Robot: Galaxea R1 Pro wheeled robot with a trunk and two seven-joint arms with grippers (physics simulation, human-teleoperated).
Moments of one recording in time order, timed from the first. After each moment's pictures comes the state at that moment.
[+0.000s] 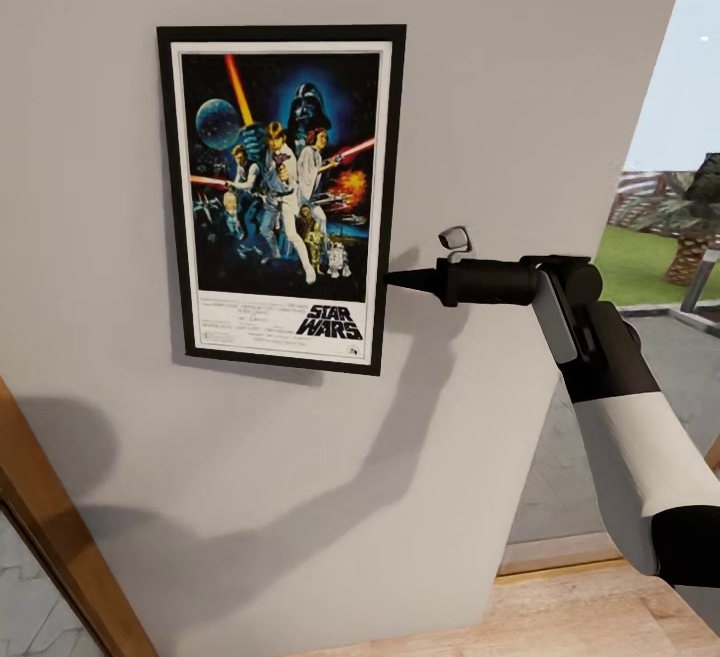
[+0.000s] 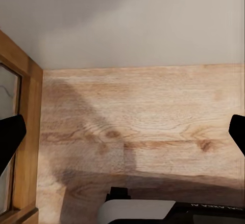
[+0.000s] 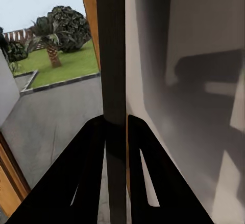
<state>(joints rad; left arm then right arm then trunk) 0.05 0.00 0.08 -0.70 0.00 -0.06 0.00 -1.12 -0.14 0.15 -1.24 -0.35 0.88 1.26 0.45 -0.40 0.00</state>
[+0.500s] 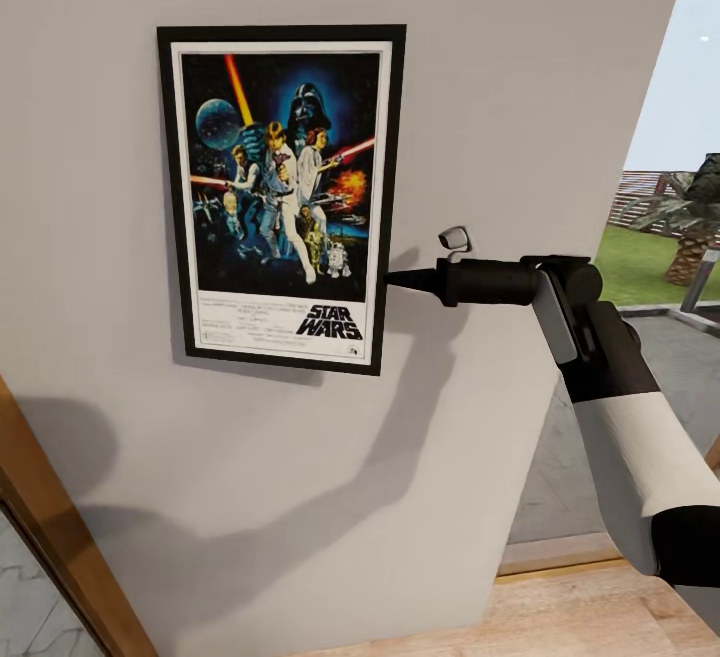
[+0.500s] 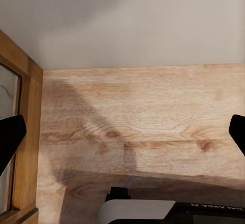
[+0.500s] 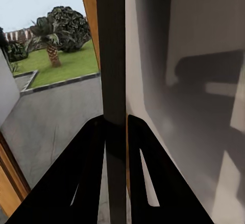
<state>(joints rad) 0.05 0.00 0.08 -0.70 0.00 -0.06 0.00 -1.12 -0.14 0.15 -1.24 -0.35 0.88 1.26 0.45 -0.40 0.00</state>
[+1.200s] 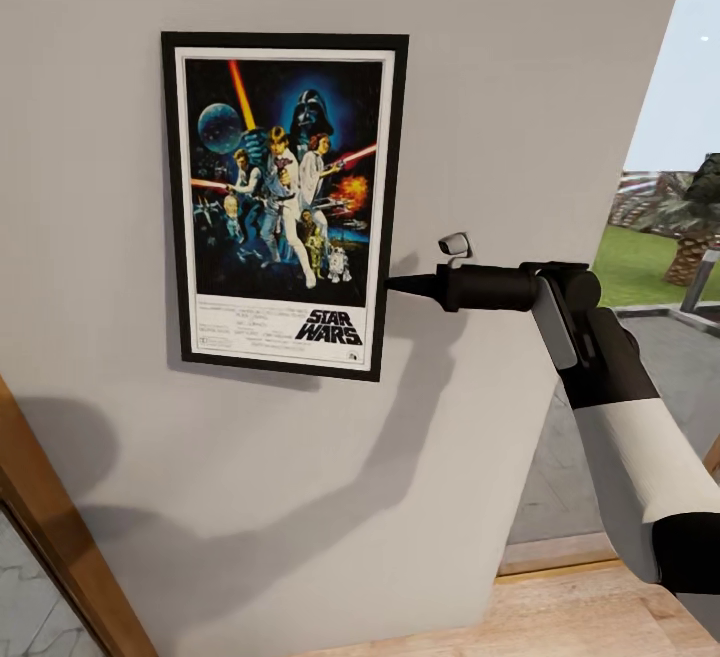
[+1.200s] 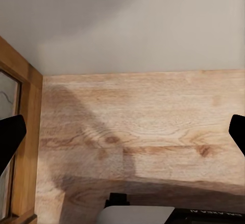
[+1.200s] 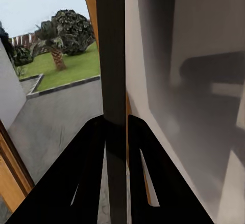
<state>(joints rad) 0.05 -0.01 0.08 -0.72 0.00 -0.06 0.00 -1.10 -0.14 0.15 -1.24 -0.37 0.89 1.26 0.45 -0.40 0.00</state>
